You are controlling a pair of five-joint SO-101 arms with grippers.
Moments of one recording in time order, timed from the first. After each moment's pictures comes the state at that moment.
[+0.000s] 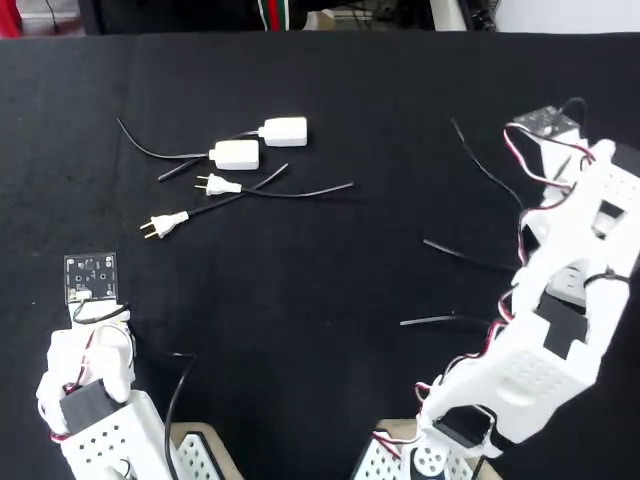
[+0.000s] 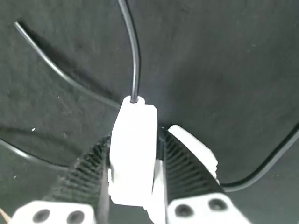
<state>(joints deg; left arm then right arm) -35.9 -103.9 95.7 67.5 -25.8 33.8 18.0 -8.9 82.9 56.7</state>
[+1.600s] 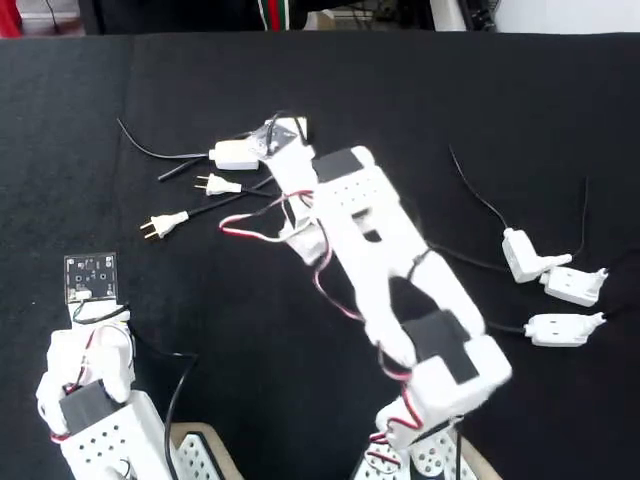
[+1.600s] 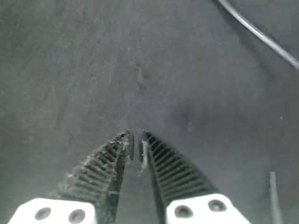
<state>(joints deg) -35.9 -103.9 95.7 67.5 -25.8 -24.8 10.1 7.1 77.0 21.7</state>
